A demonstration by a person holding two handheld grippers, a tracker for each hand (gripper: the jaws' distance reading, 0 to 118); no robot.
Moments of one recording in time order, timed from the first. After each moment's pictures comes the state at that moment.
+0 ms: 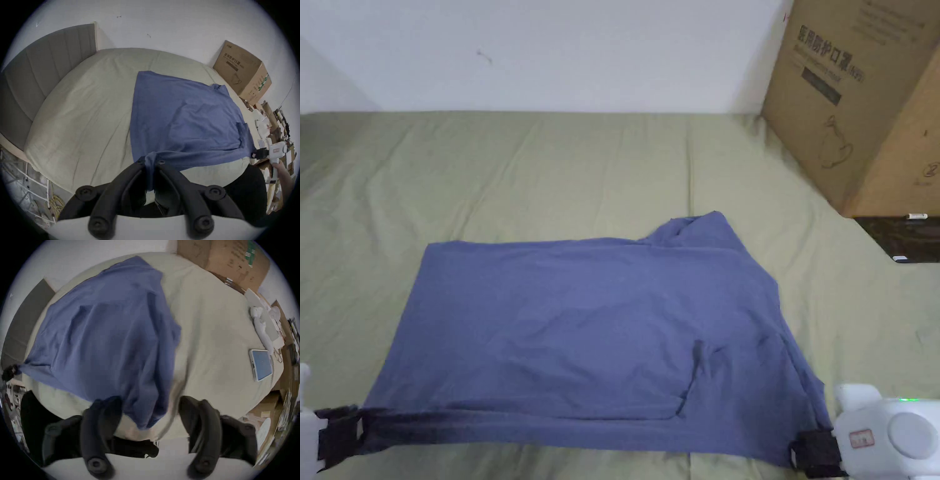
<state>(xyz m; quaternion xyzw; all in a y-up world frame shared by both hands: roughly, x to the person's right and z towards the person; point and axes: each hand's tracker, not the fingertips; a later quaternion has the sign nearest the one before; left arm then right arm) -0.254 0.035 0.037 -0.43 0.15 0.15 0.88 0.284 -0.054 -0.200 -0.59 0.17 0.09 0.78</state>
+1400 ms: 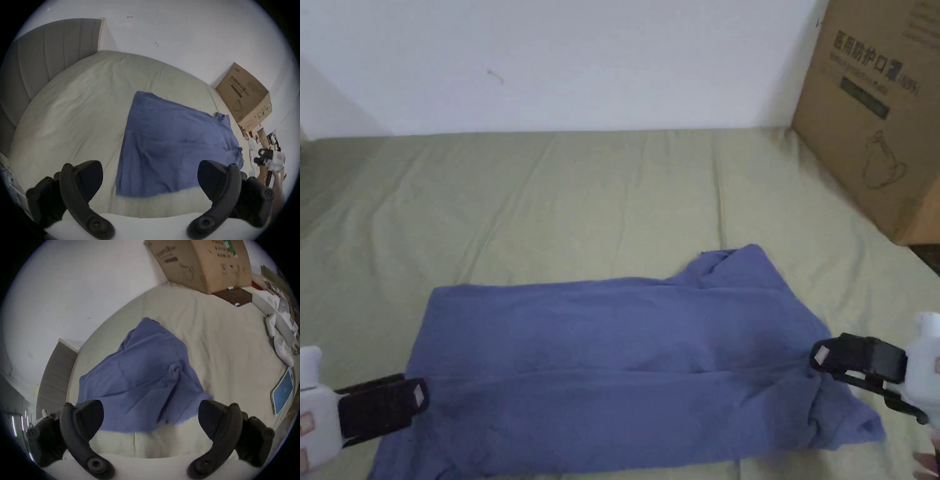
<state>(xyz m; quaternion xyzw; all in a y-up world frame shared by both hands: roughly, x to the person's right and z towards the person) -0.311 0.038 -0.059 -0.37 0.15 0.23 0.89 0.243 0.042 -0.289 -0.48 0.20 -0.16 0.84</state>
